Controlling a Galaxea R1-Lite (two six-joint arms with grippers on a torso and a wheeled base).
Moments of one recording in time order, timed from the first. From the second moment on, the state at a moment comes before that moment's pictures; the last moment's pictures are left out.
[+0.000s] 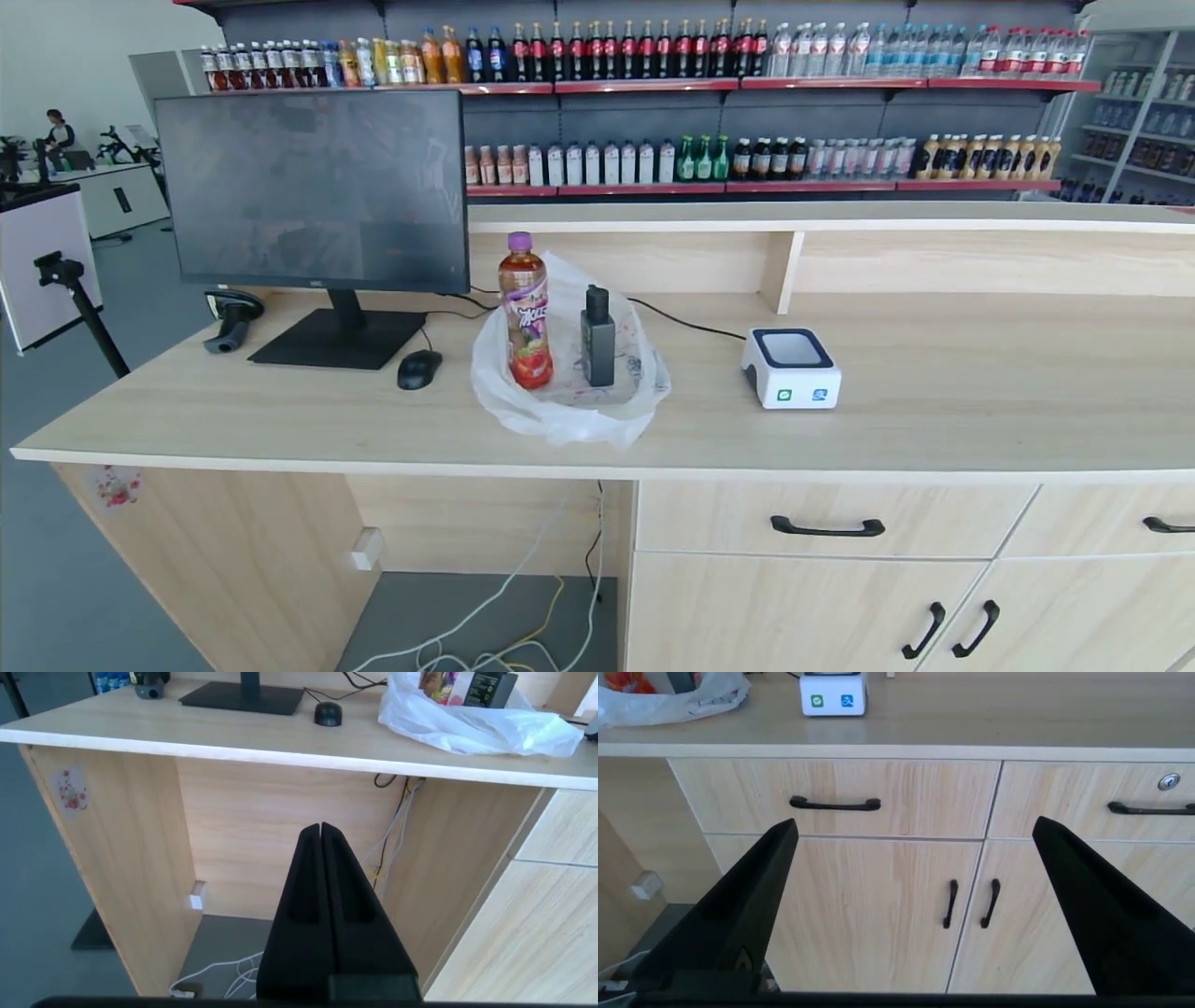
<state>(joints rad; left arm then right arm) 0.00 0.00 0.00 0.00 0.00 0.01 0.00 0.00 0.00 0.00 -0.03 -0.04</state>
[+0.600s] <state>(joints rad) 0.00 0.00 0.00 0.00 0.00 0.01 0.00 0.00 0.00 0.00 -0.03 -0.04</state>
